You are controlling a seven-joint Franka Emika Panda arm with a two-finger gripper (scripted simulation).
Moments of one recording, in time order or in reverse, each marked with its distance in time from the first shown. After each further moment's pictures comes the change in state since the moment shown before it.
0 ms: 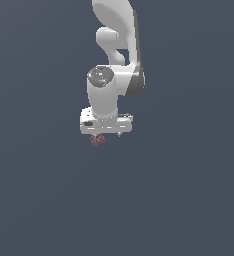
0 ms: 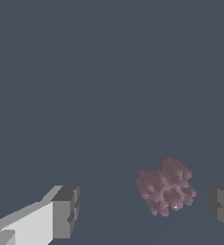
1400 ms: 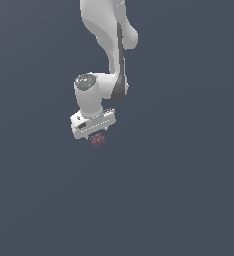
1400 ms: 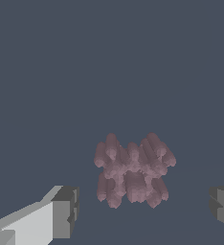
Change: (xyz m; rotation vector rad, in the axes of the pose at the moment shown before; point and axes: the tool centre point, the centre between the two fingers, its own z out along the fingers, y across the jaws) arm -0.048 0.056 0.054 -0.016 0.041 -0.453
